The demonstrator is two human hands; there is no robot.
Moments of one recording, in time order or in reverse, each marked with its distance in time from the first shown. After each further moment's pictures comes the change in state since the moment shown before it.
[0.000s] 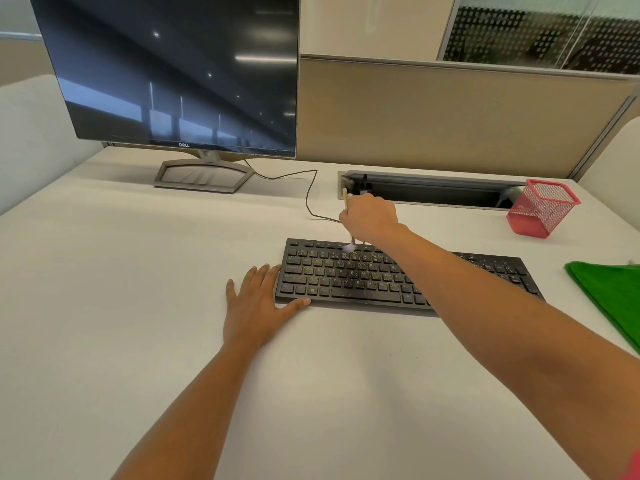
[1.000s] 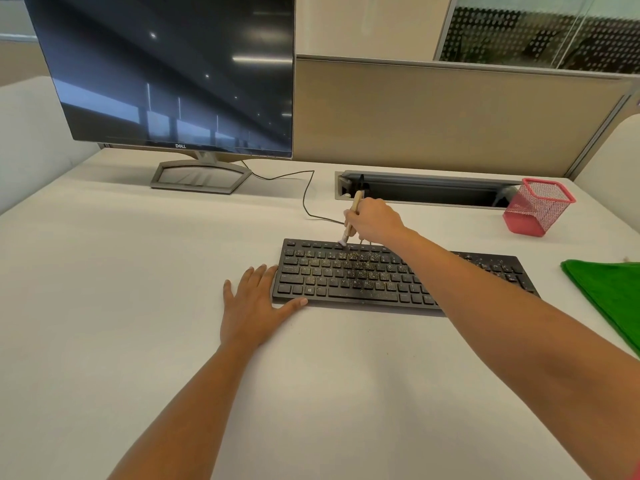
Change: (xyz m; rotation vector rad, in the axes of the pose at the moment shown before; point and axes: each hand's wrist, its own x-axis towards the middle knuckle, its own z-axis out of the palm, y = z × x) left_hand 0.000 0.001 0.000 0.020 -0.004 -0.006; right_hand 0.000 0.019 0.008 0.354 -0.101 0.107
